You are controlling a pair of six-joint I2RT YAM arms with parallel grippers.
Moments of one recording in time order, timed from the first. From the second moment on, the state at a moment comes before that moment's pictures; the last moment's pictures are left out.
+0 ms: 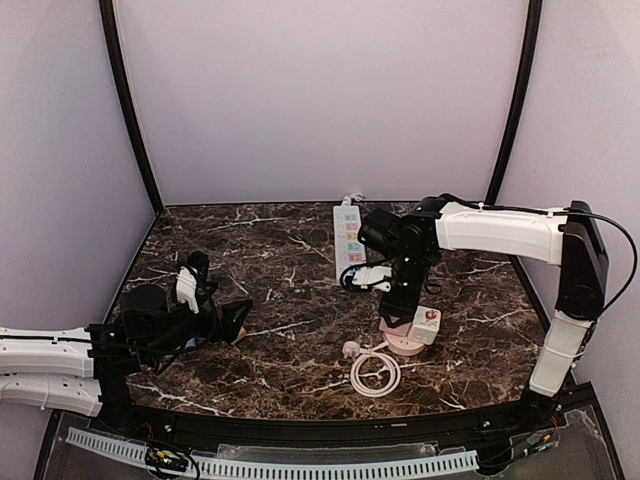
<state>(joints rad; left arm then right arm) -0.96 0.83 0.28 0.29 -0.36 -0.24 0.86 1.80 1.44 -1.12 0.04 -0.38</state>
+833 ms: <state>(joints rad) -0.96 0.82 0.28 0.29 -0.36 -0.24 0.85 1.81 1.43 -1.12 0.04 -0.37</state>
